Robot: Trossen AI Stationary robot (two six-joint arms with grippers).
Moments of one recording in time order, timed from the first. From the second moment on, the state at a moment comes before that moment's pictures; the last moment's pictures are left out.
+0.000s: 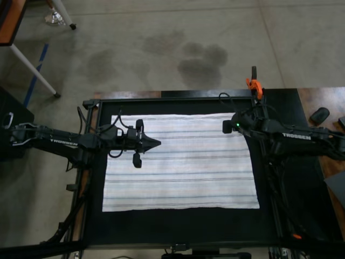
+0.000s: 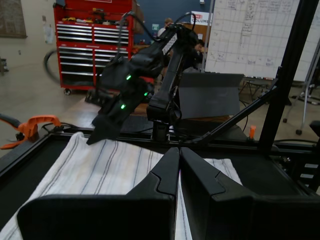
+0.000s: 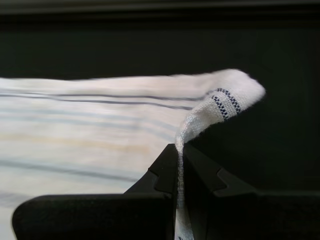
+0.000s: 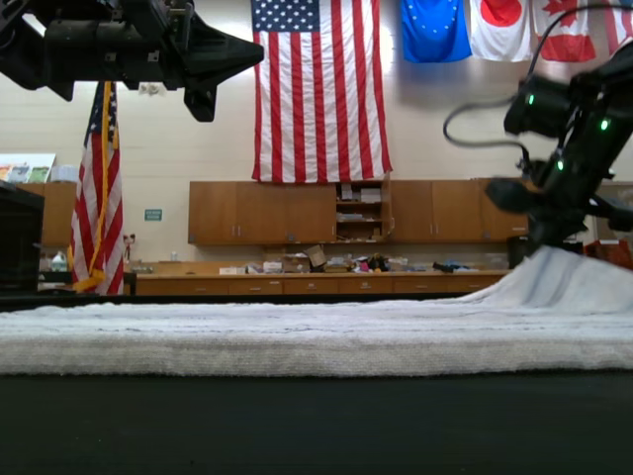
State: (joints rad) left arm 0.00 1.05 0.52 0.58 0.00 -0.06; right arm -0.47 0.96 0.48 -0.45 0.46 0.89
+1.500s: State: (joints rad) left arm 0.00 0.99 0.52 0.58 0.00 -0.06; right arm -0.10 1.81 1.02 0.18 0.34 0.73
